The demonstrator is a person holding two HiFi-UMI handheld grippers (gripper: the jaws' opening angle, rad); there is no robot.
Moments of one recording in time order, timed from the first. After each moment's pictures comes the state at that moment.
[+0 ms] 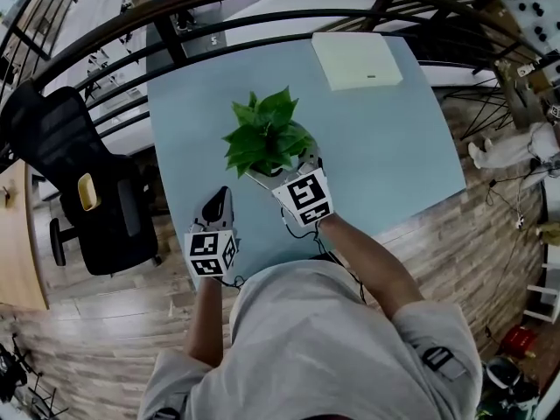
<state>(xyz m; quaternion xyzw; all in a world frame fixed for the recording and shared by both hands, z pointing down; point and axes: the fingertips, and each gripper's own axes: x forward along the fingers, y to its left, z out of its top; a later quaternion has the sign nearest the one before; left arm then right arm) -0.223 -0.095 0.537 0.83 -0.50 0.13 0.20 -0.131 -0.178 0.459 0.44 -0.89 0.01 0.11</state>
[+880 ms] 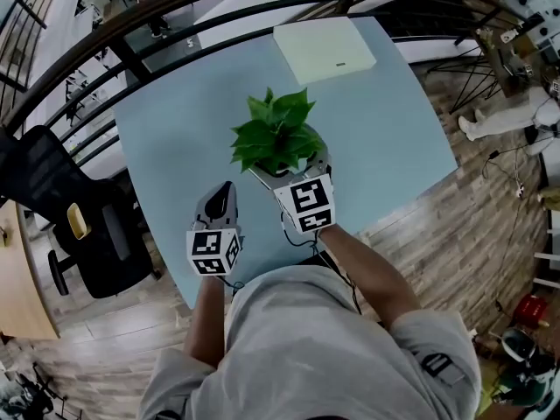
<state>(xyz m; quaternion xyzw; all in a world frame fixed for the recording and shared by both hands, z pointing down) -0.122 -0.131 0.534 0.87 -0.43 0.14 0.19 -0.010 -0.190 0.466 0.56 -0.82 0.06 0.13</state>
